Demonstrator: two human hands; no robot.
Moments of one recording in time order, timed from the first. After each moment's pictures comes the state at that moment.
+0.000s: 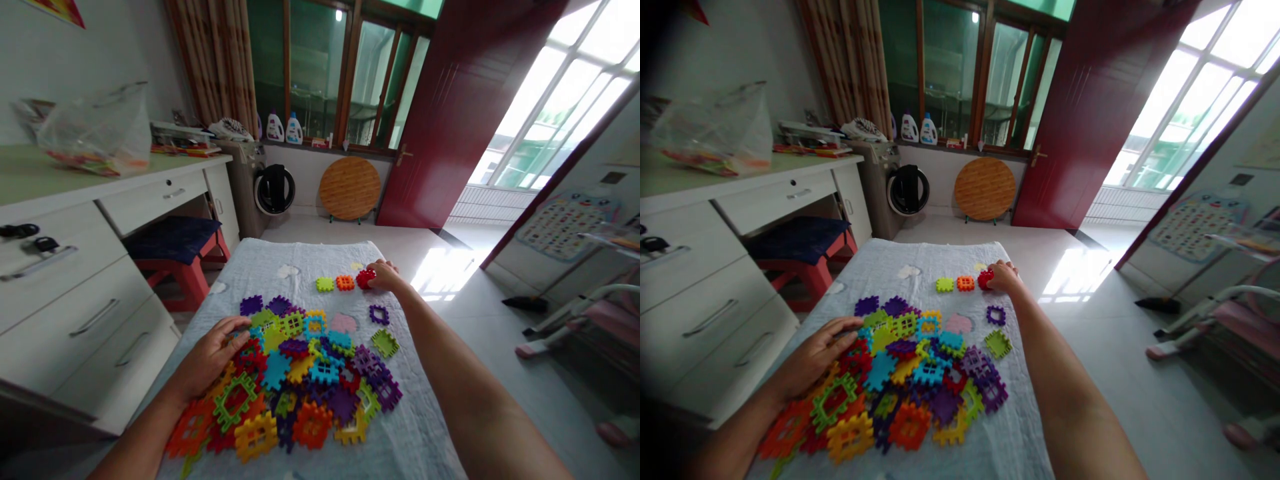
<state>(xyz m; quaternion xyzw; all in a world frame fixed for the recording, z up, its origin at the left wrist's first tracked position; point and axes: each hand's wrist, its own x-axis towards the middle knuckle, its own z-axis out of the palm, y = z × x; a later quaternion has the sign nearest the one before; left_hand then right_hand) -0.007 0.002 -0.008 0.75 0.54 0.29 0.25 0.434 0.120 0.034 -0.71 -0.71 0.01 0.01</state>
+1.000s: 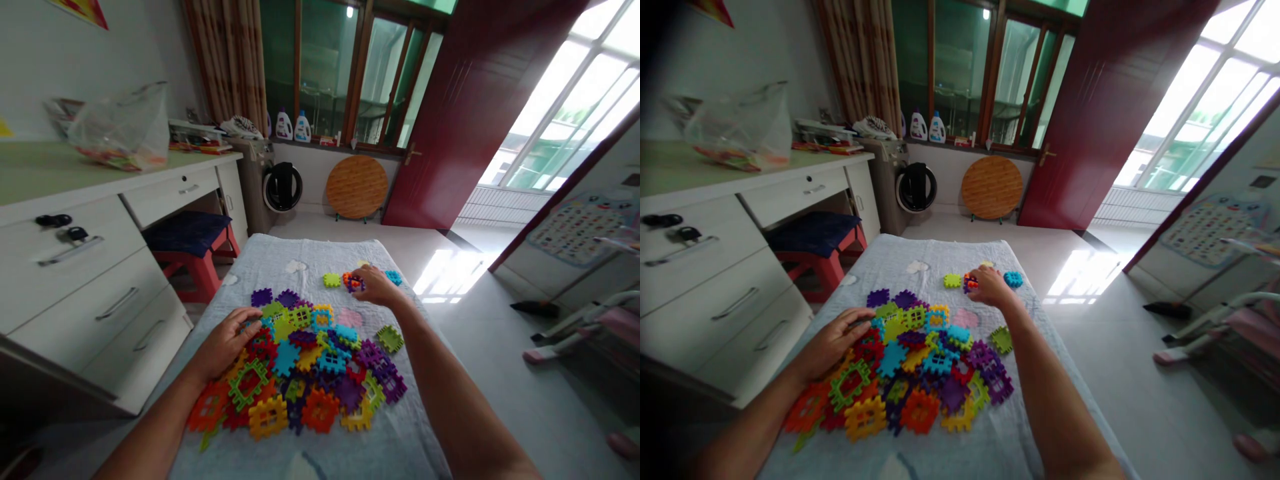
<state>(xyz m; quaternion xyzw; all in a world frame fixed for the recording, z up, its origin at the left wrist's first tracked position) -0.004 0.000 -0.007 0.75 0.53 0.31 0.25 0.366 0.066 0.061 -0.57 -0.82 0.02 0.07</state>
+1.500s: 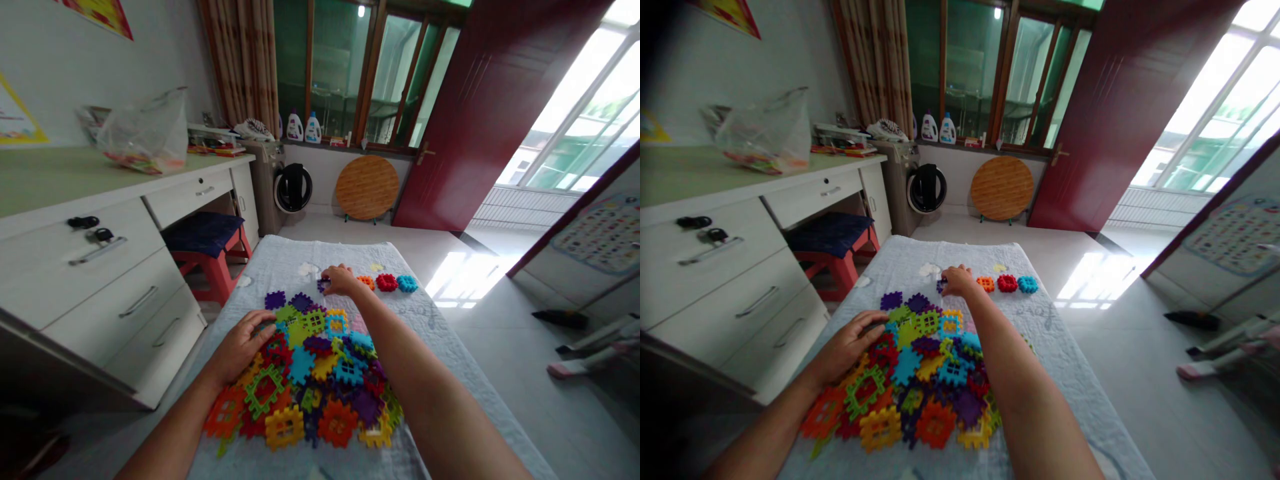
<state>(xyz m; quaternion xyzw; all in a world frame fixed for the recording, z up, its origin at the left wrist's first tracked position) -0.005 0.001 -0.005 0.75 0.53 0.32 0.23 0.260 0.138 0.029 -0.55 -0.83 0.07 -0.01</state>
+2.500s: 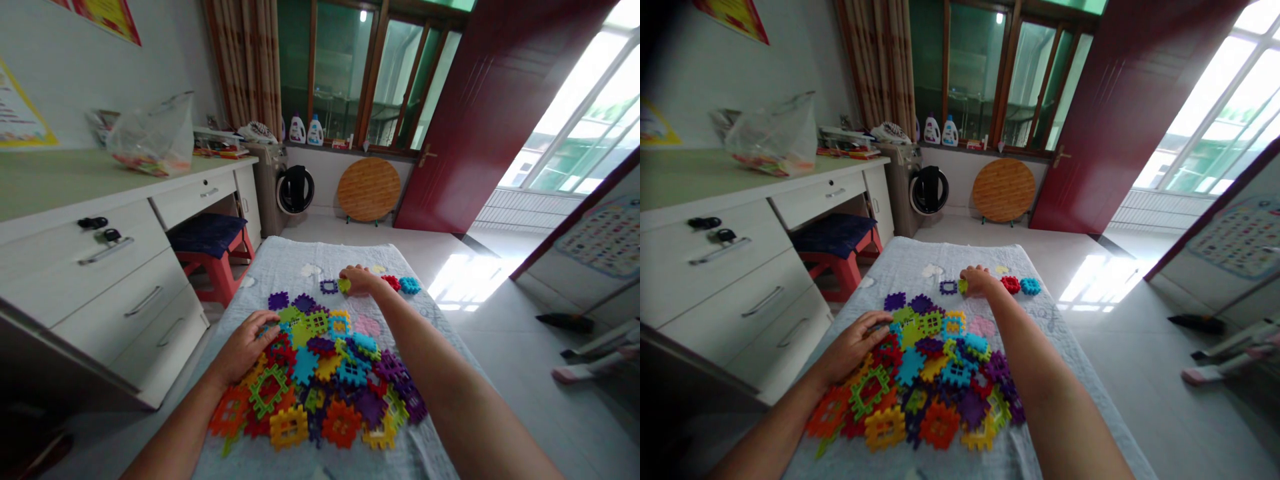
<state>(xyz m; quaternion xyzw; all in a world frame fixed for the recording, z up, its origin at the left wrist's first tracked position) -0.004 0.000 -0.006 0.75 0.53 0.32 0.23 0.305 0.145 0.032 -0.54 -0.83 0.04 -0.09</state>
